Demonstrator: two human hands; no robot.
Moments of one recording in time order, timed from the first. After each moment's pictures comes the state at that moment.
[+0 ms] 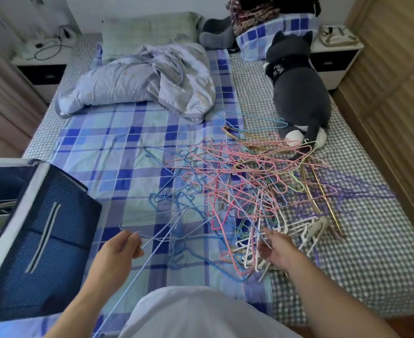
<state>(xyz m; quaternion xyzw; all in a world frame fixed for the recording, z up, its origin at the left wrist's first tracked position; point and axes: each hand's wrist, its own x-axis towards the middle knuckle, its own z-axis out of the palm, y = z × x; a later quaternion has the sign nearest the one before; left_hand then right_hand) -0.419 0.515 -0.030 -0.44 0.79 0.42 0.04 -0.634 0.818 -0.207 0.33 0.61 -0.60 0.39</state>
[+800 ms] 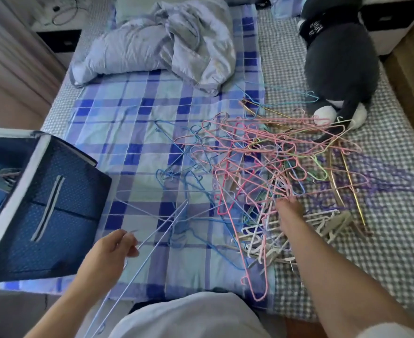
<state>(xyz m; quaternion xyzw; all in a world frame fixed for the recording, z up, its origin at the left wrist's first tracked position) -0.418 0.540 -0.047 -0.51 0.77 0.37 0.08 -0.715 0.797 -0.265 0.28 0.77 -0.50 0.29</state>
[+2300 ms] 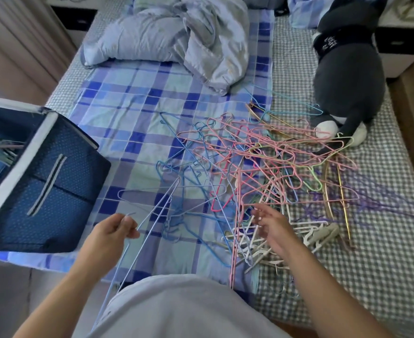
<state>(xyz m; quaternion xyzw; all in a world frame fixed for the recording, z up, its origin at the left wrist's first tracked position) -0.415 0.545 -0.060 -0.53 0.73 0.44 0.01 -0.675 0.812 -0.199 0.11 0.66 -0.59 0.46</state>
